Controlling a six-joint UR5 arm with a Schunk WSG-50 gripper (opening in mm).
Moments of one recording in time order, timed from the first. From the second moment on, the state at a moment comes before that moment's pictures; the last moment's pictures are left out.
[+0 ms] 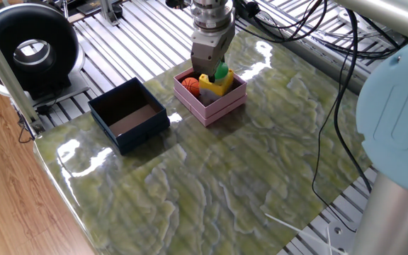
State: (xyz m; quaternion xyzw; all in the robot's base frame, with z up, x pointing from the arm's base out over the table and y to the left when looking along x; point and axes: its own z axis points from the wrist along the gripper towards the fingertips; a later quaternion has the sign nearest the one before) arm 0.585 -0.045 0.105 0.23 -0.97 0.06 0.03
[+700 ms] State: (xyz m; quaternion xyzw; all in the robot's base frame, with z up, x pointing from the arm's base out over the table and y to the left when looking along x) arm 0.593 -0.036 0.118 0.25 -0.97 0.05 0.04
